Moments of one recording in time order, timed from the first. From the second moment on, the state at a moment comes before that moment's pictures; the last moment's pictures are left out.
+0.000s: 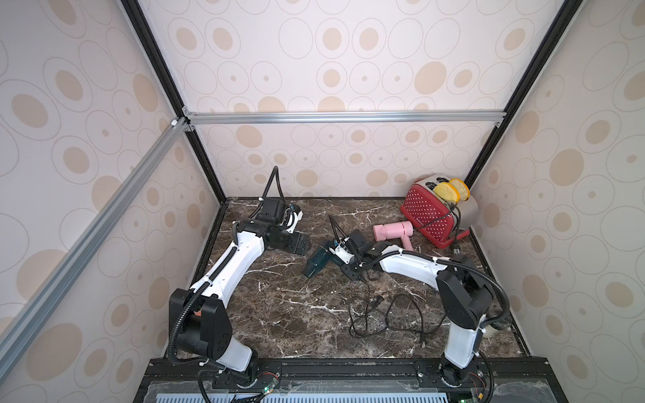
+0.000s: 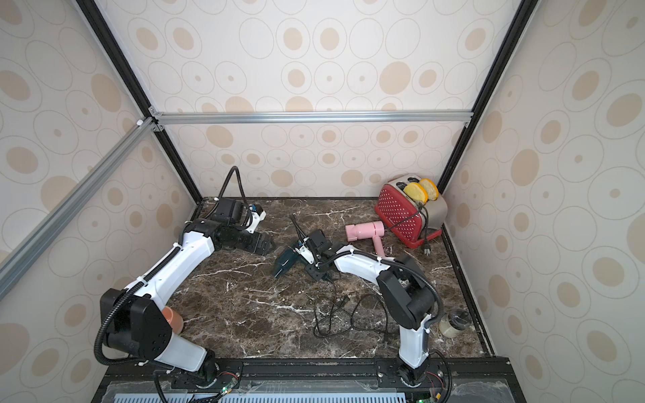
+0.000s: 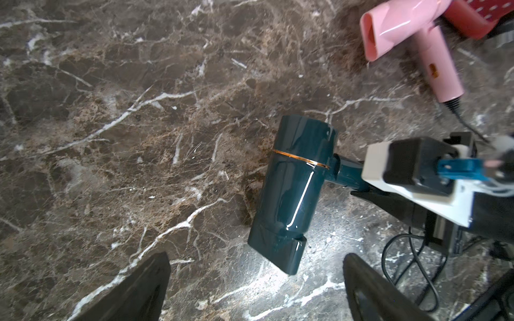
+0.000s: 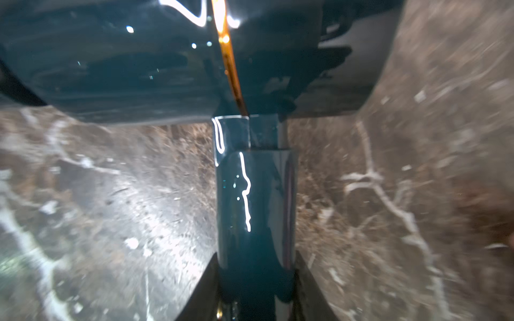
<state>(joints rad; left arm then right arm) -0.26 1.52 1.33 -0.82 0.27 0.05 0.83 1.83 1.29 -0.49 0.00 -0.20</state>
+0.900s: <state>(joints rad) -0.25 1.54 1.42 -0.45 0.95 -0.29 0.88 1.44 1.29 -0.51 0.10 -0.48</state>
